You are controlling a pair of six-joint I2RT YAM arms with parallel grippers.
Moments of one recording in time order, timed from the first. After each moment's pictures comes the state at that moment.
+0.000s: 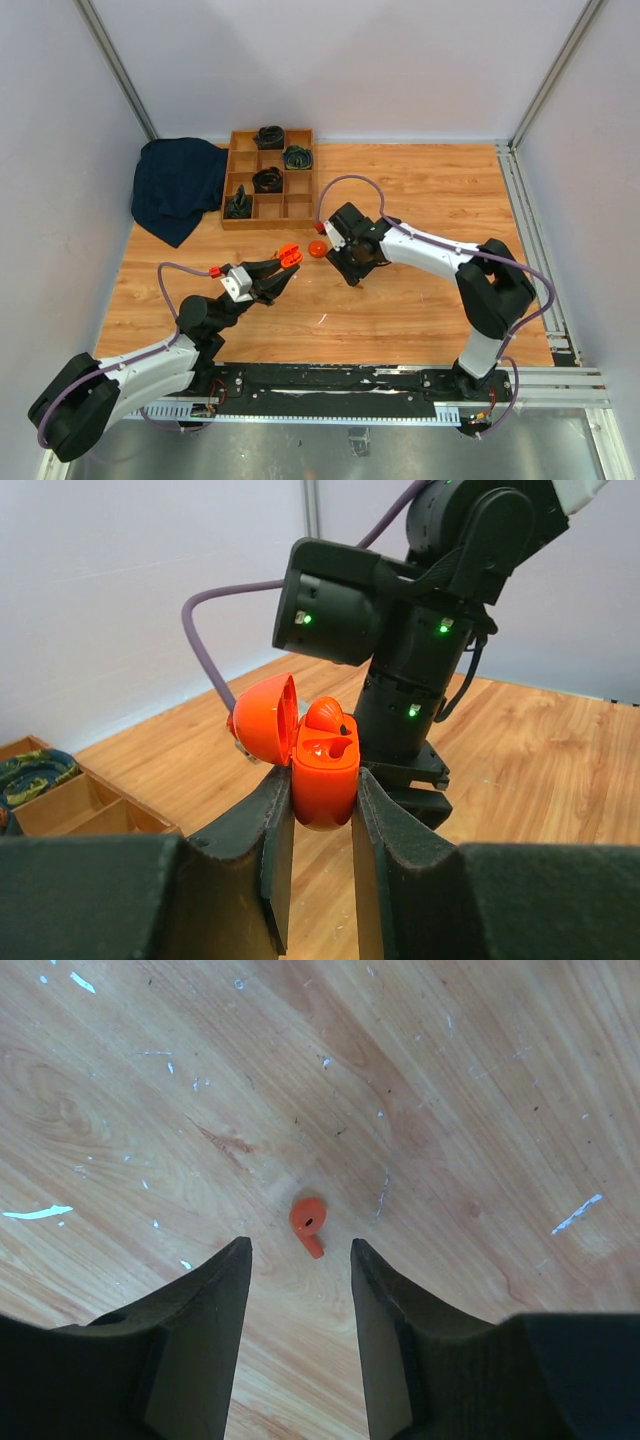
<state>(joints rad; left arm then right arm) -0.68 0.84 0.01 1.22 0.24 -0.01 0.77 1.73 1.18 -0.63 -0.02 -0.03</state>
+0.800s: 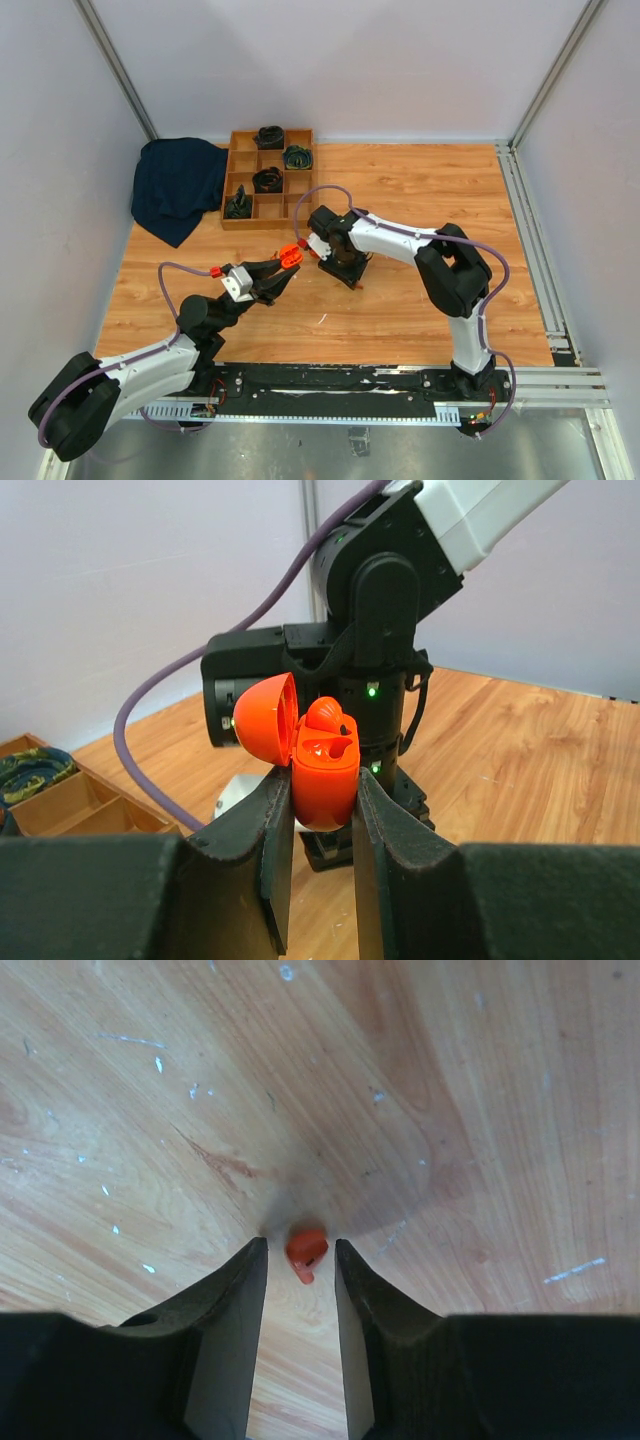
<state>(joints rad) -0.68 0.85 0.01 1.22 0.24 -0.01 0.81 1.99 1.44 -0.90 0.01 -0.22</state>
